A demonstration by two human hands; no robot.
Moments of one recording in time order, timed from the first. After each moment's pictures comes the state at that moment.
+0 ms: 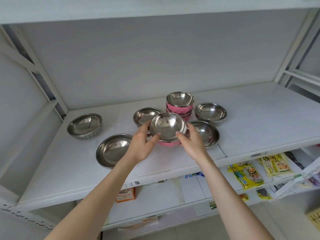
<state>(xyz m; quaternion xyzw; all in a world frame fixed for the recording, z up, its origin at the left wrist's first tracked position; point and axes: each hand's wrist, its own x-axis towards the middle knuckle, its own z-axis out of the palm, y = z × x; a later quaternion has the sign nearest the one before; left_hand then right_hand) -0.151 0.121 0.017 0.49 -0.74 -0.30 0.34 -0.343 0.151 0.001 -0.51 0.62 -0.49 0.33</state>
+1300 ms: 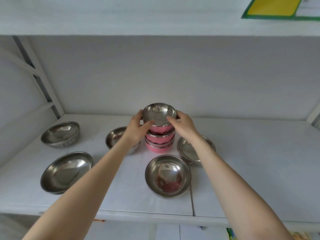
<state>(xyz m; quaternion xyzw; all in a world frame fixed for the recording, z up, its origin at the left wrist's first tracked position) -0.287 -0.011 0.057 0.60 -0.60 -0.30 0.44 -0.475 -0.041 0.063 -0.65 0.54 -0.41 0.34</state>
